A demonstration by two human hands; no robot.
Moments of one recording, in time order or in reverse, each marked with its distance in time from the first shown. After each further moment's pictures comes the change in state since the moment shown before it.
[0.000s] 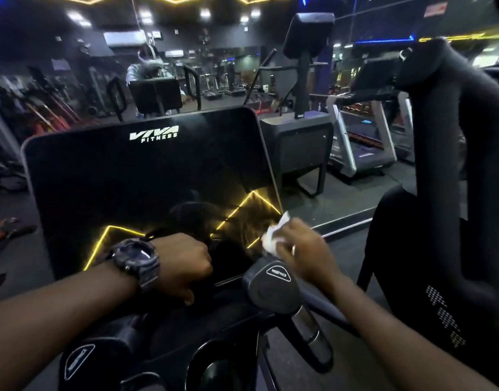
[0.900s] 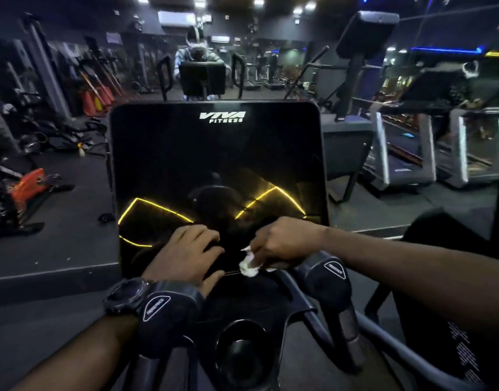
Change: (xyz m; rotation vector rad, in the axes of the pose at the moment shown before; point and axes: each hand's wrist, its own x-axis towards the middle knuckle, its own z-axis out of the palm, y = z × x) left_hand -0.051 0.038 0.092 -0.217 0.705 -0.545; right_hand 0.088 -0.077 0.016 -0.245 -0.722 -0.970
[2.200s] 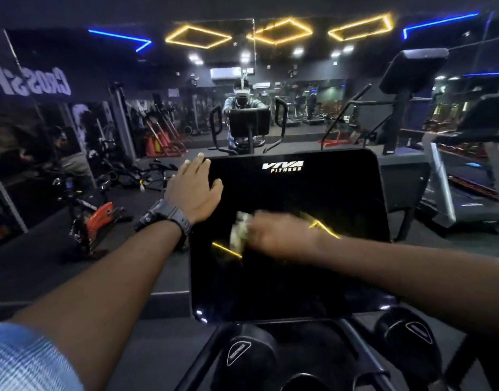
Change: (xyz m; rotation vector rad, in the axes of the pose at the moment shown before) left_hand 0.065 -0.143 -0.111 -0.165 0.048 -0.724; right_hand 0.119 0.017 -0.045 -0.228 0.377 0.020
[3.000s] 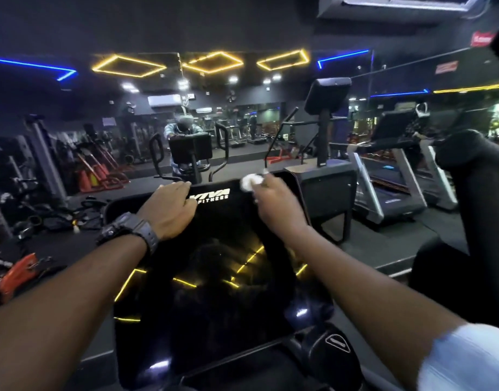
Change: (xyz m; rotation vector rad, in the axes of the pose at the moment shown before) left_hand 0.048 0.078 0.010 -0.088 -0.116 0.297; right_hand -0.070 0.084 -0.038 -0.046 0.306 1.003
